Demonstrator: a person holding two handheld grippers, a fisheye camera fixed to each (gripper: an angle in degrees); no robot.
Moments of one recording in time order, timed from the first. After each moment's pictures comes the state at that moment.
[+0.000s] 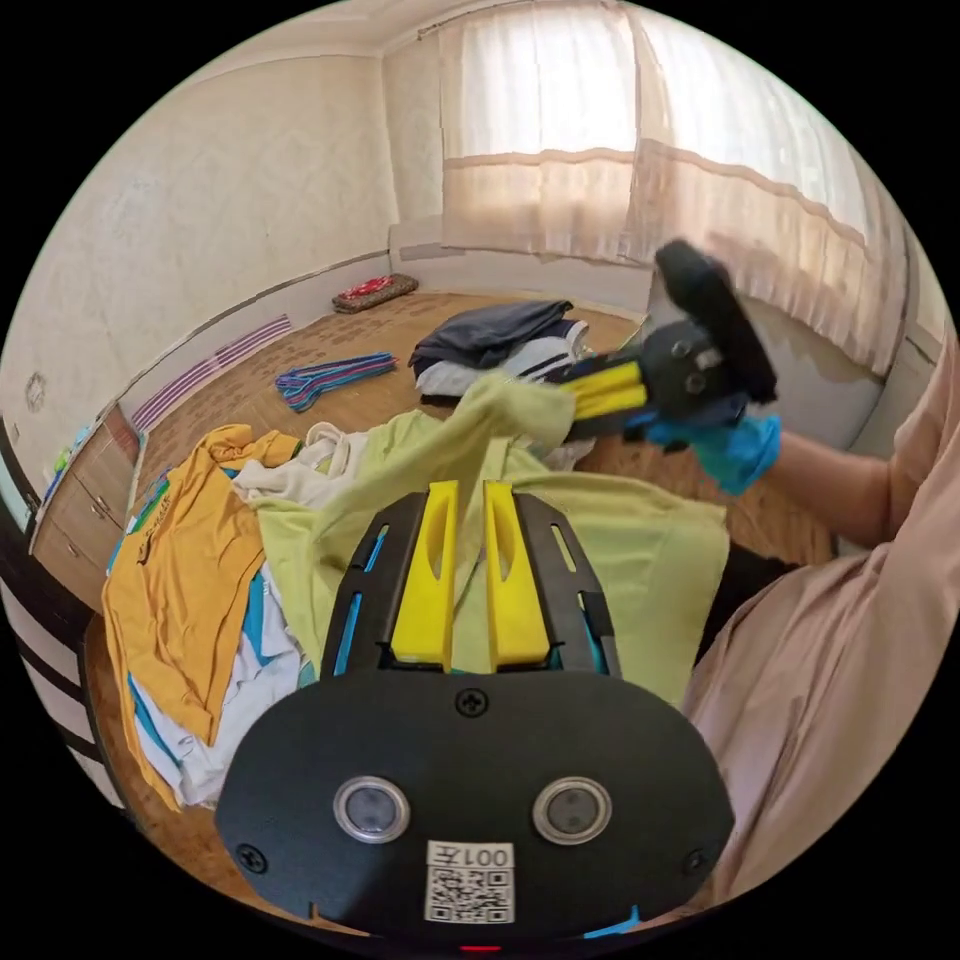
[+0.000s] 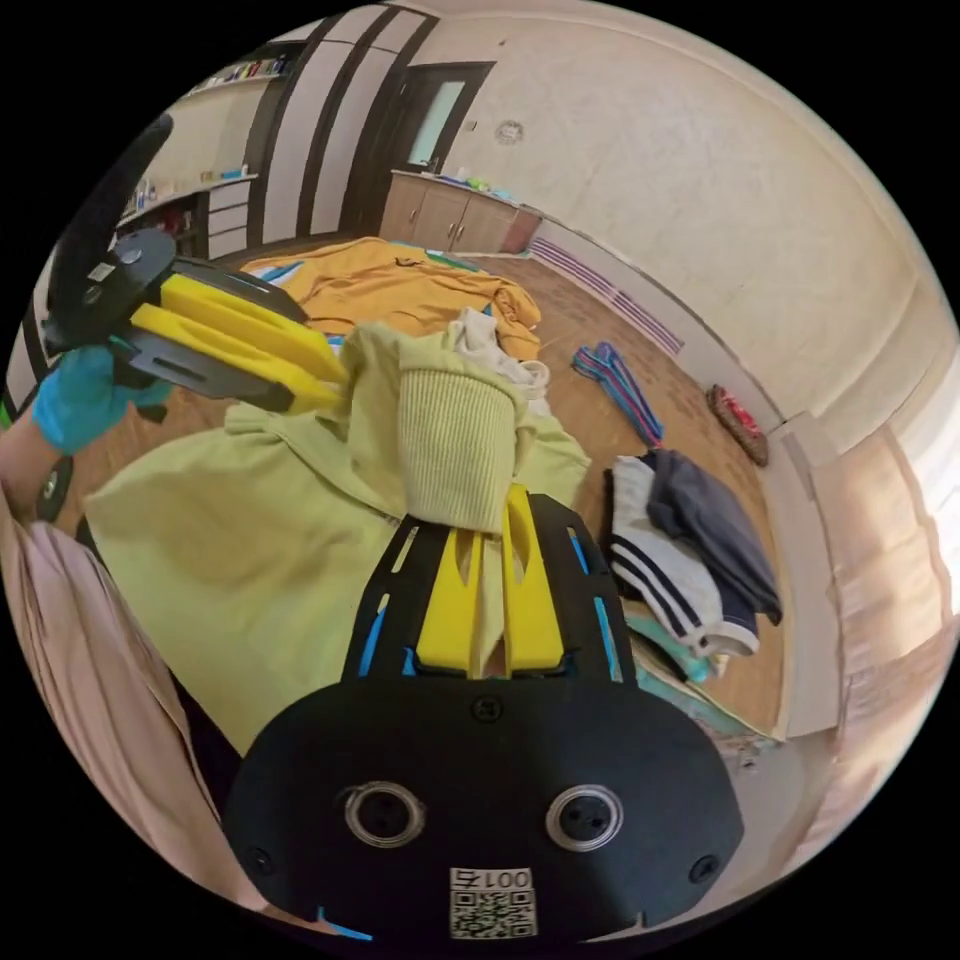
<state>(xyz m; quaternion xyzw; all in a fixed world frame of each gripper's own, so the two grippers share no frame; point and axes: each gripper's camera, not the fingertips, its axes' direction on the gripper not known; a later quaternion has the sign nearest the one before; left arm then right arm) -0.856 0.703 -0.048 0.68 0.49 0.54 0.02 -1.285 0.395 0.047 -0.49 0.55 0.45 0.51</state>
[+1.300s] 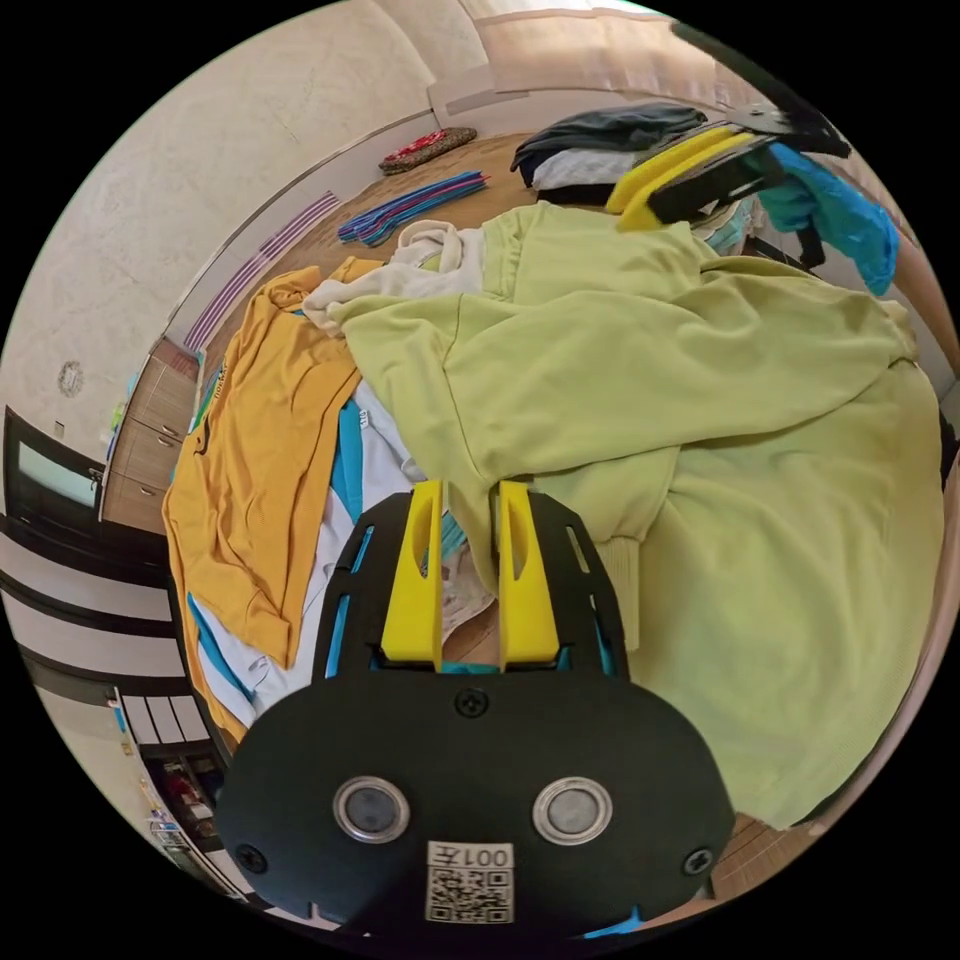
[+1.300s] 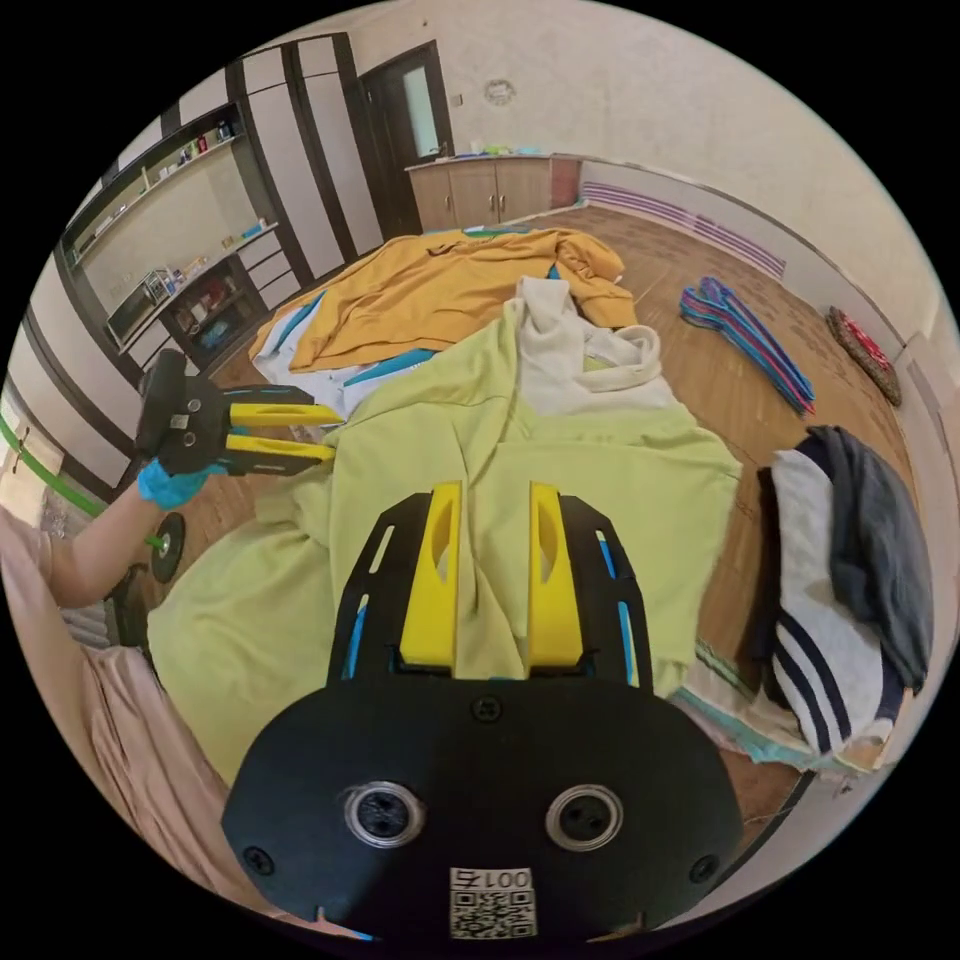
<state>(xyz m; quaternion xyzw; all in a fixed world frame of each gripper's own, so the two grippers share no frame) -0.711 0.701 -0.111 0.72 0.37 0.54 0.21 -1.108 0.596 0.005 -0.36 0.44 0.60 0.56</state>
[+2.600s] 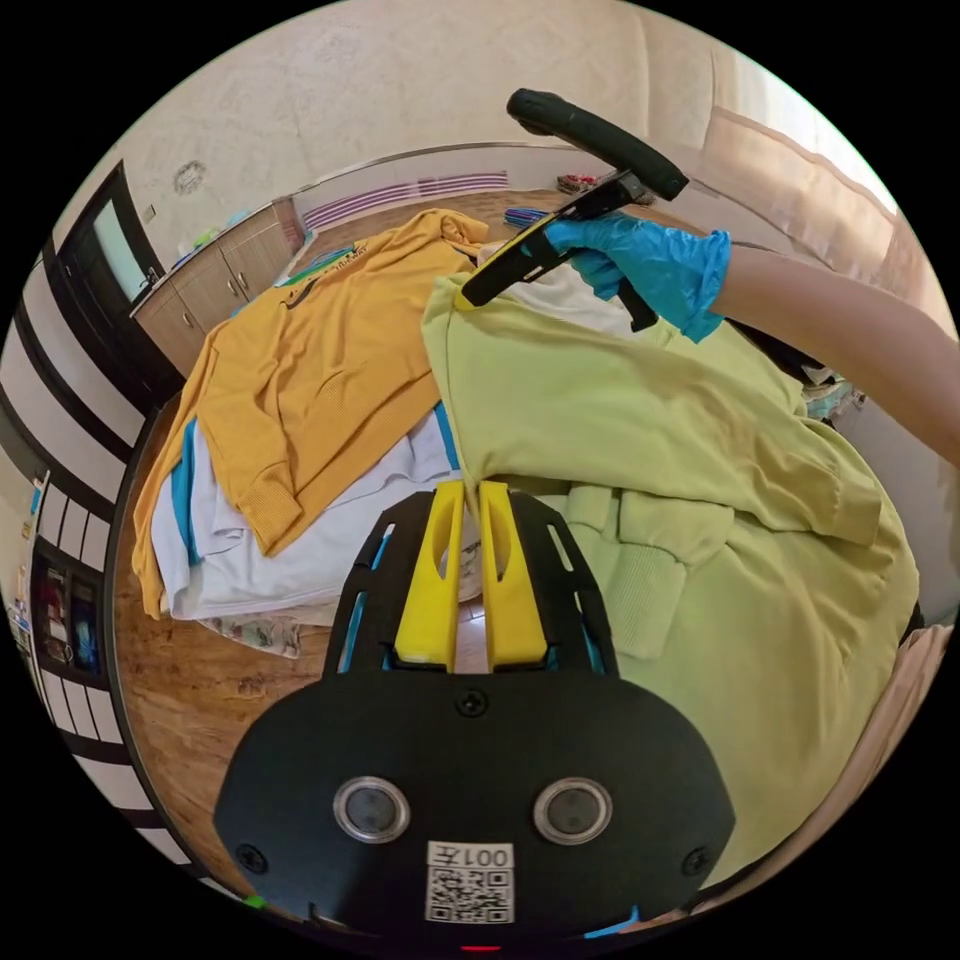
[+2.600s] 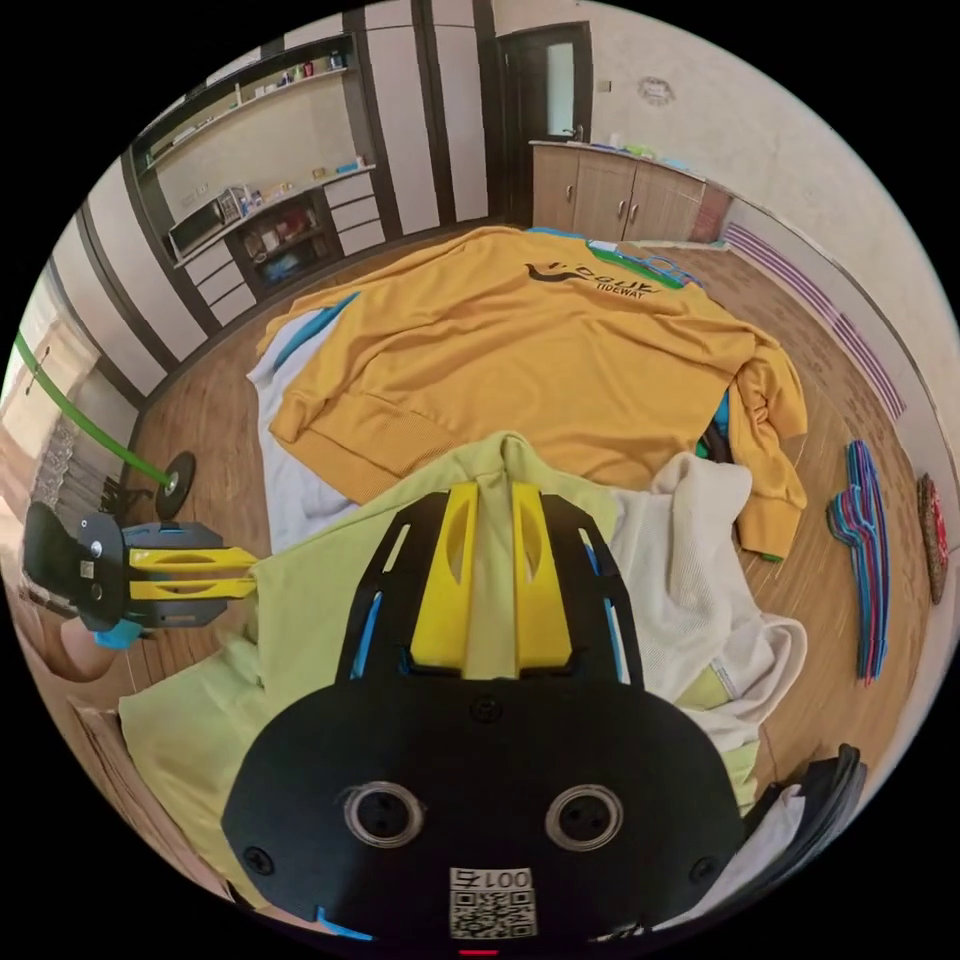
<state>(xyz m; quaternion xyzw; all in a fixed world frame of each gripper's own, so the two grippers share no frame) -0.656 0.603 -0.097 0.61 0.56 0.47 0.31 -0.804 0.788 0.071 -0.40 0.34 0.54 0.66</state>
